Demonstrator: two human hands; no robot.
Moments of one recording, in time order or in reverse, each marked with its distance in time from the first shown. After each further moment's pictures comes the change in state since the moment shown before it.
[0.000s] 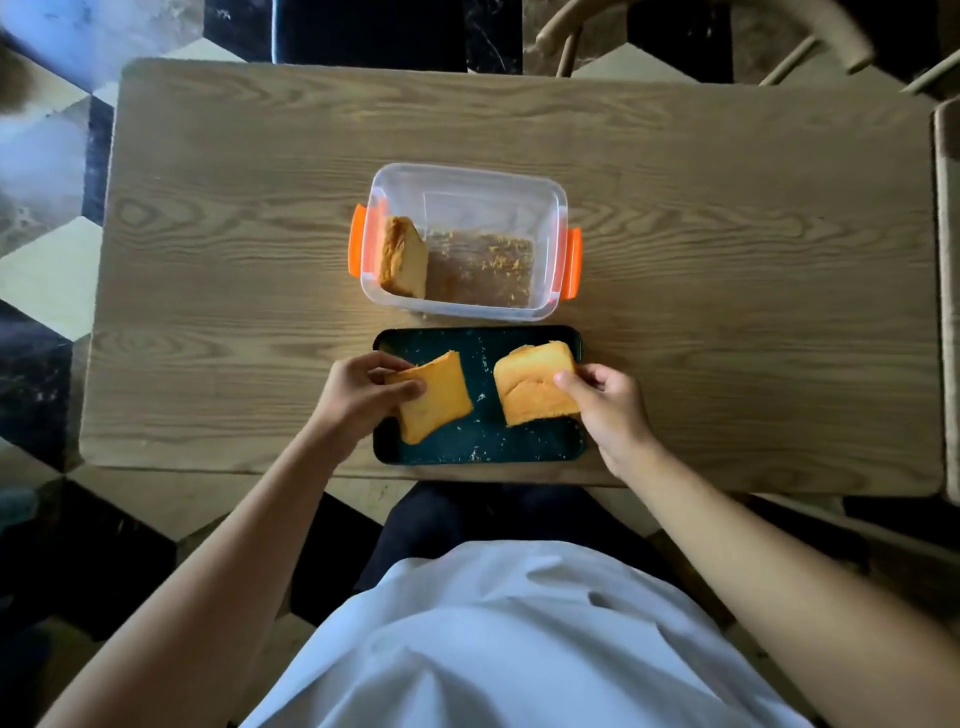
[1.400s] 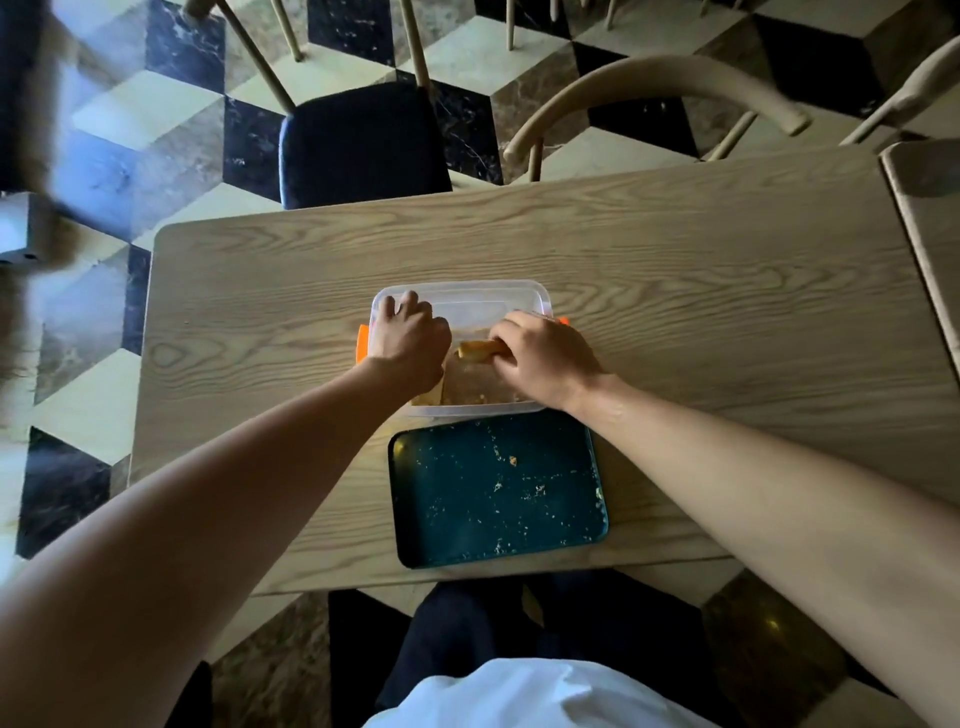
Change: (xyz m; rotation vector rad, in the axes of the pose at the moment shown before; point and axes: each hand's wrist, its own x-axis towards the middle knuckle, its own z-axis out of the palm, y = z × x) left_hand 0.104 0.152 0.036 1.792 0.113 0.620; right_hand 0.068 -0.134 0.051 -1.004 -0.110 -0.926
